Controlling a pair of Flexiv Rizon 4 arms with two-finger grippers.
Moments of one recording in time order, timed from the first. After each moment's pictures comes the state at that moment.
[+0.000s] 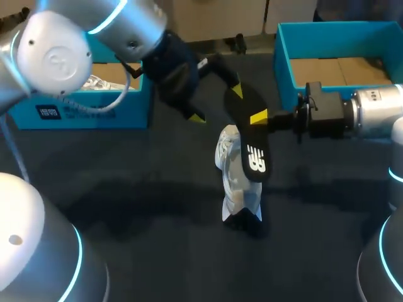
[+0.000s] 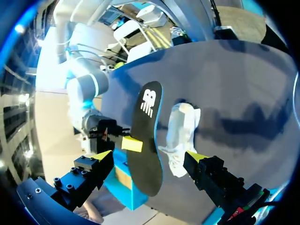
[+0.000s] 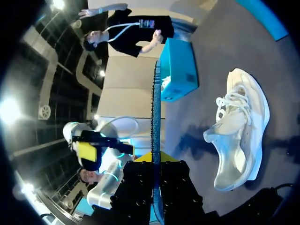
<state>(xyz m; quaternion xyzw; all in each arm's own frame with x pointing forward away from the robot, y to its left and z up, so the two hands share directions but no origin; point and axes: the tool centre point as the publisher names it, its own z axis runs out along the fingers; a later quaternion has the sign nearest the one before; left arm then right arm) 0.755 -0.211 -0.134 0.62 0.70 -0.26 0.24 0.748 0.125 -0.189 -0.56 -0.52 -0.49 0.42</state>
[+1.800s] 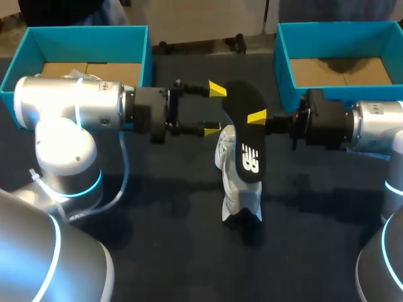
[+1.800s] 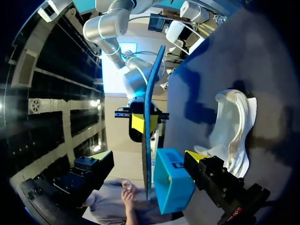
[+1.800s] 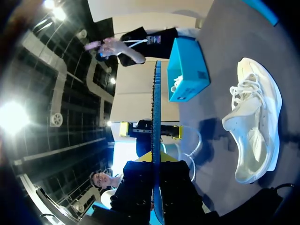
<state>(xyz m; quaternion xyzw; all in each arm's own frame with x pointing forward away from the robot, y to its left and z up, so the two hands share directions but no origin) 0.779 -0.219 -0.174 0.49 0.55 -0.49 0.46 0.730 0.139 -0.168 -0.55 -0.47 -0.52 0.45</state>
